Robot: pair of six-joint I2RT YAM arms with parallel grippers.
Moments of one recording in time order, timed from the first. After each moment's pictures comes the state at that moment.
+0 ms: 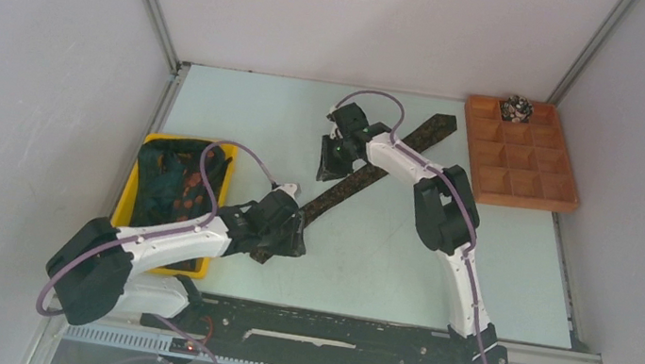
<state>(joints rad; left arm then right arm) -0.80 1.26 0.58 -0.29 -0.04 -0.74 0.62 2.32 1.86 -0.60 -0.29 0.49</state>
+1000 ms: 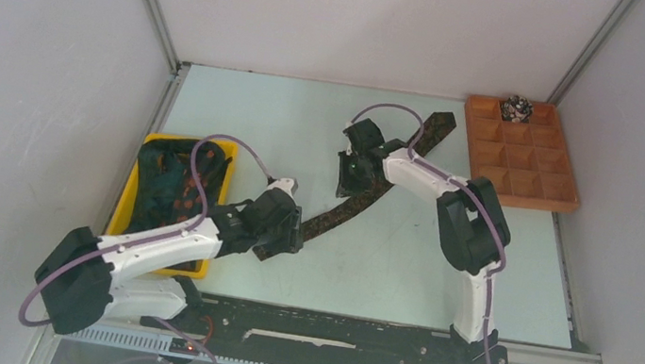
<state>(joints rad) -0.81 1.13 0.65 -0.41 -0.14 -0.72 0.64 2.04 1.52 -0.54 -0.17 0.48</state>
